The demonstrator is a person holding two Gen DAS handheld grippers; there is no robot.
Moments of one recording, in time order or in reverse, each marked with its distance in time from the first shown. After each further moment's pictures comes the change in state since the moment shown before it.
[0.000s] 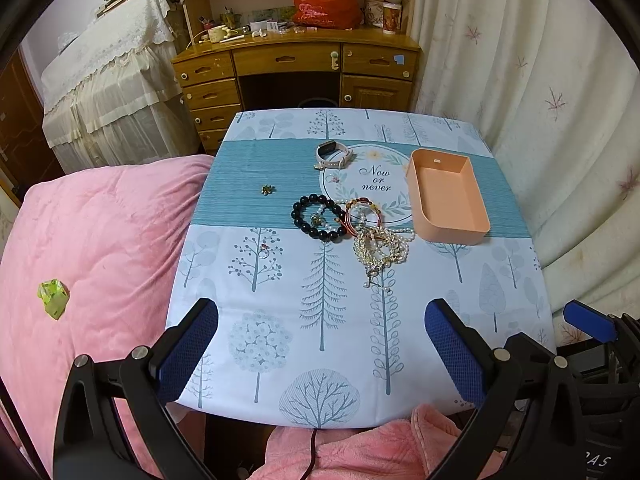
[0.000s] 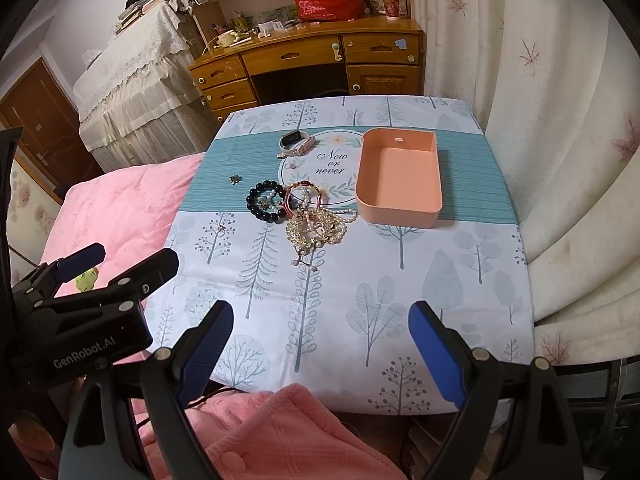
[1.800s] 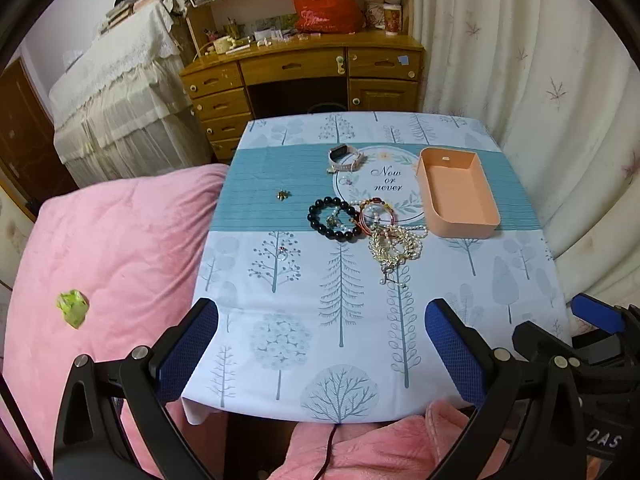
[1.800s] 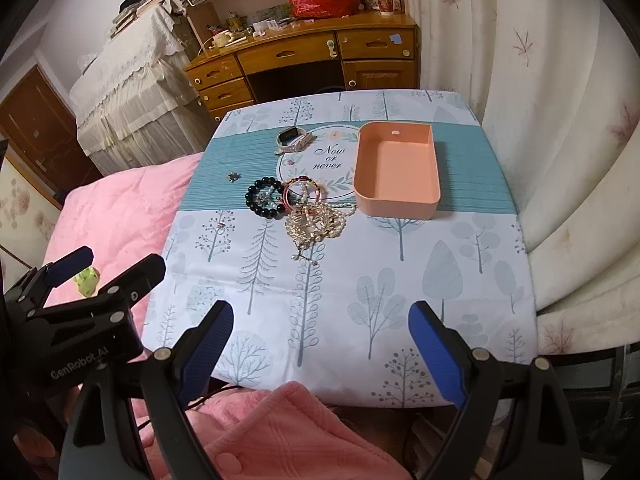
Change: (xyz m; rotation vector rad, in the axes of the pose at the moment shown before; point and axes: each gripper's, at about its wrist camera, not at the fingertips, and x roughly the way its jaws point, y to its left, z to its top) left arm -0.018 -0.004 -0.007 0.055 -0.031 0.068; right arm 0.002 0.002 -0.007 0.033 0.005 0.011
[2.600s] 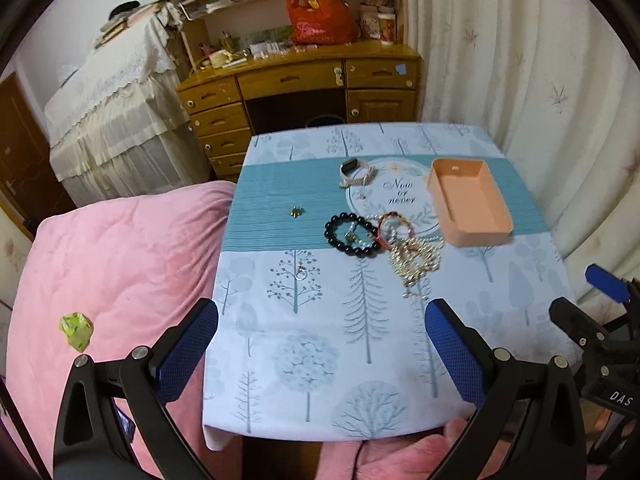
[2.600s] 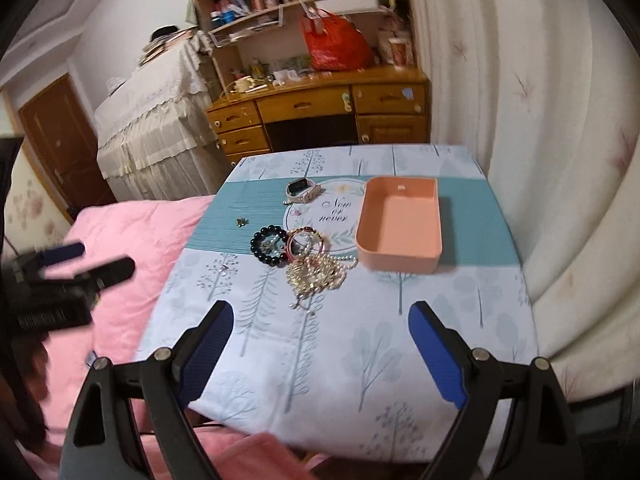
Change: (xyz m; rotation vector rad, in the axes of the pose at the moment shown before) left arm 0.018 0.036 0.011 0.044 -0.024 -0.017; right arm 0.008 -0.011 -0.007 -0.115 -0.242 0.023
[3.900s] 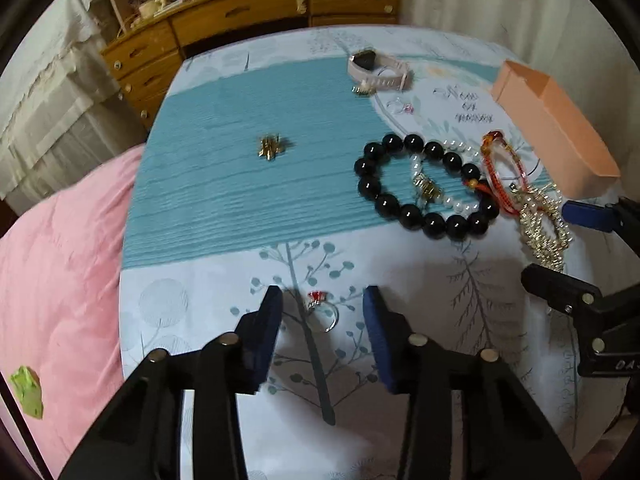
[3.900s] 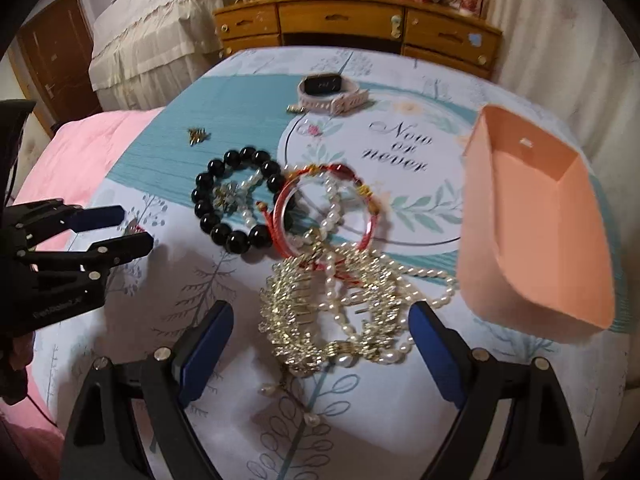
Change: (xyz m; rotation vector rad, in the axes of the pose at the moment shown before) left arm 0.266 0.038 0.003 0.136 0.143 -0.144; right arm 0.253 0.038 0.006 -0.155 0.264 -0.026
